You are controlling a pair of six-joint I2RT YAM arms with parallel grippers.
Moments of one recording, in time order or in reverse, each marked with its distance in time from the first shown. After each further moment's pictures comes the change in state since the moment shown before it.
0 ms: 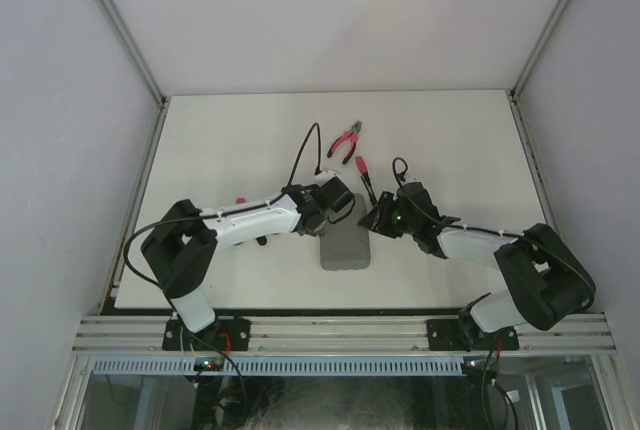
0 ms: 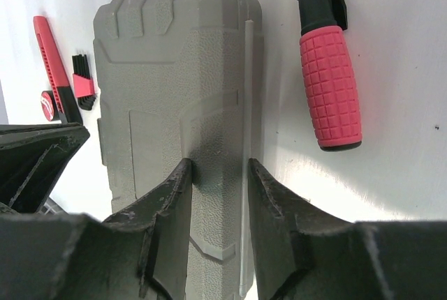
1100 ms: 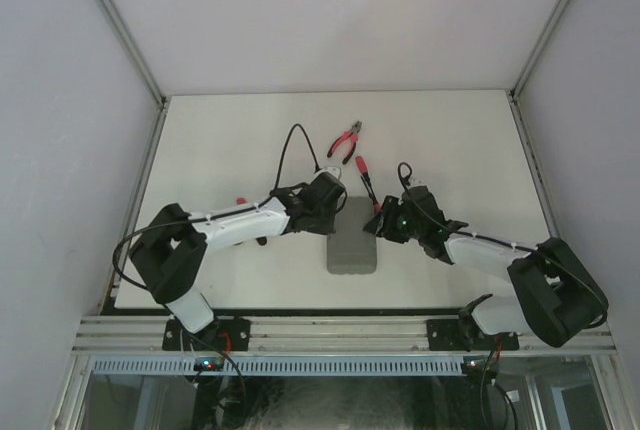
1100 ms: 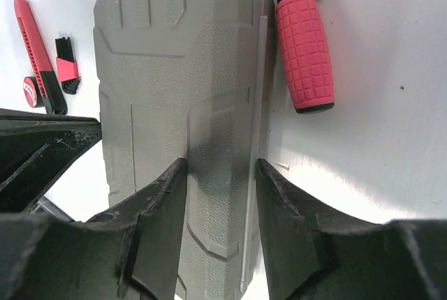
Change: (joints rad) left arm 0.050 -0.080 -0.120 0.271 0.296 -0.075; right arm 0.012 -0.108 -0.033 -0.076 0.006 -0.034
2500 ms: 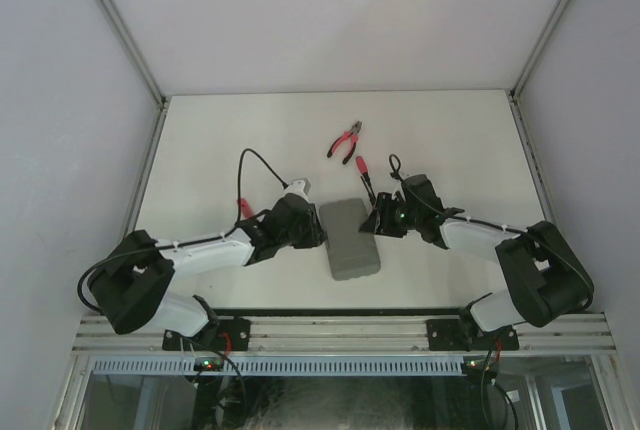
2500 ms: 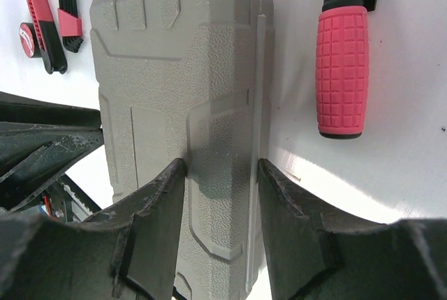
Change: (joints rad) left arm 0.043 -0.243 -0.401 0.390 0.089 -0.176; right arm -0.068 0.111 0.101 -0.060 -0.209 -0.160
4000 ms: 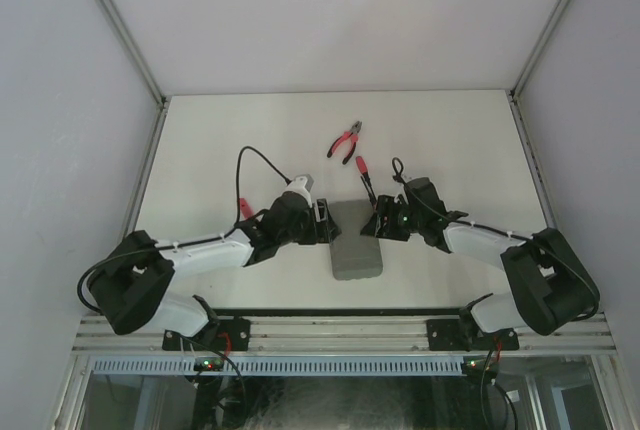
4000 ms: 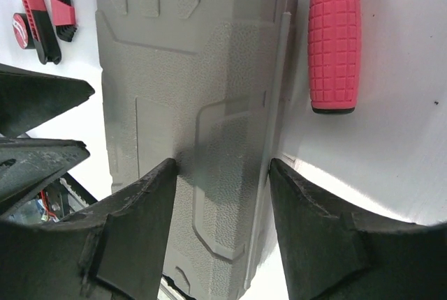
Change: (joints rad) left arm 0.003 -0.002 -0.013 0.118 0.047 0.012; right arm -0.003 -0.053 -0.028 -0.024 0.000 0.003
